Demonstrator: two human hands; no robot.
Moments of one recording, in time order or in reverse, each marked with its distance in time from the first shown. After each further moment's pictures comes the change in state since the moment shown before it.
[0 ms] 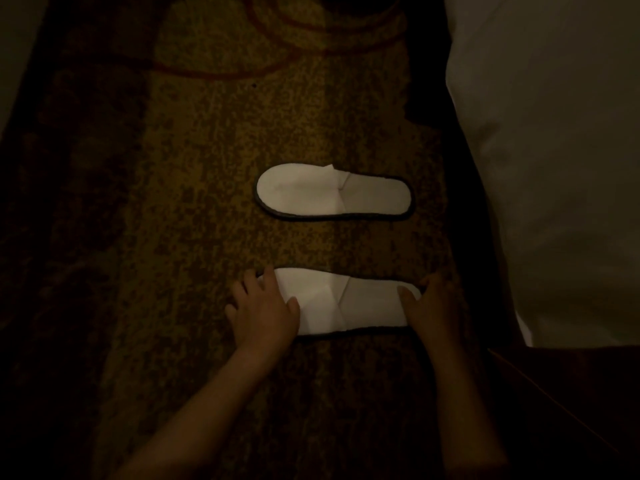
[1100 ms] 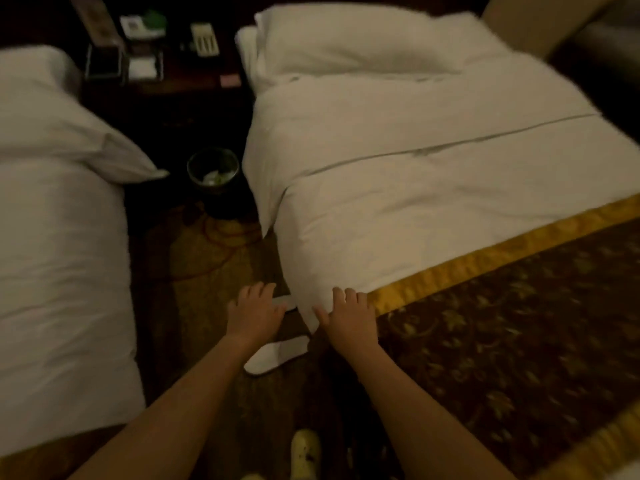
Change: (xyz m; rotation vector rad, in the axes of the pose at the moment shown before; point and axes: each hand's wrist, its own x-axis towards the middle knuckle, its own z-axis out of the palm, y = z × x) left_hand -0.296 0.208 -0.541 0.212 -0.108 0.567; right_hand -0.371 -0.196 -0.496 -0.325 0.216 -0.263
